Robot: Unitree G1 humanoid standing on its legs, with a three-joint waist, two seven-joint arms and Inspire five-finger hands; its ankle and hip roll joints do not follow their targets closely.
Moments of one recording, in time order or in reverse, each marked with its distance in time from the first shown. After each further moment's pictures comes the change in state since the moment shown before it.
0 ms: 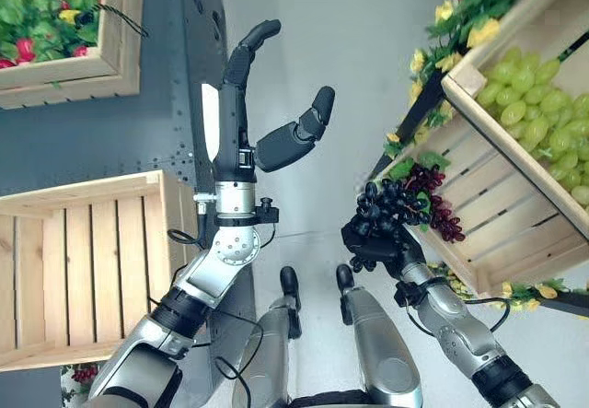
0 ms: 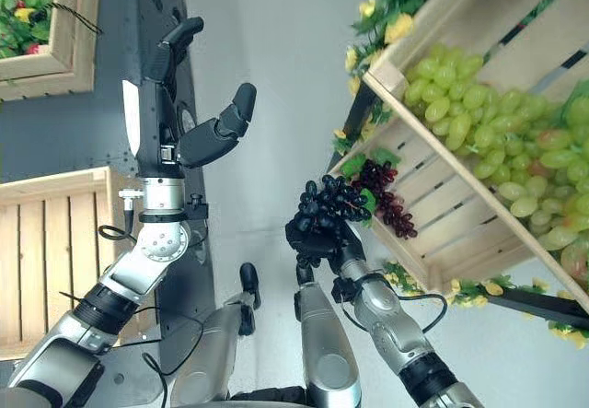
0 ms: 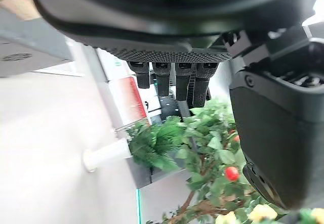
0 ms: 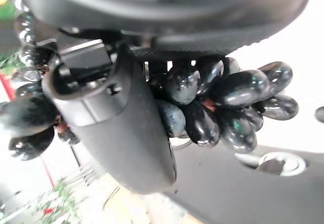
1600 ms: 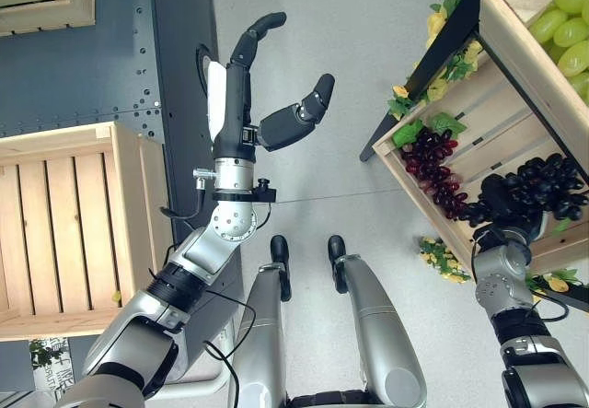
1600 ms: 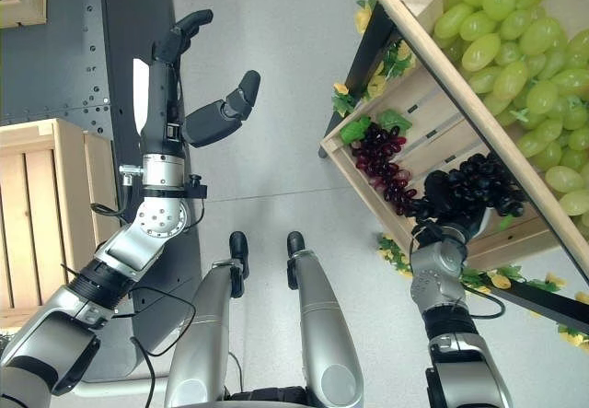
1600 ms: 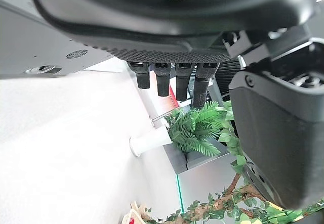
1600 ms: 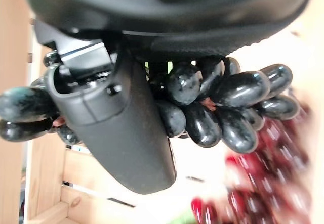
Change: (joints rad) left arm -0.144 0.074 -0.040 0.098 -0.077 0.081 -0.077; right arm -0.271 -0.046 -0.419 0.460 0.155 -0.215 -0.503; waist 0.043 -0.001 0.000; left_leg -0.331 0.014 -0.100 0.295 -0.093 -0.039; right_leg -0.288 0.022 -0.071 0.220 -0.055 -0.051
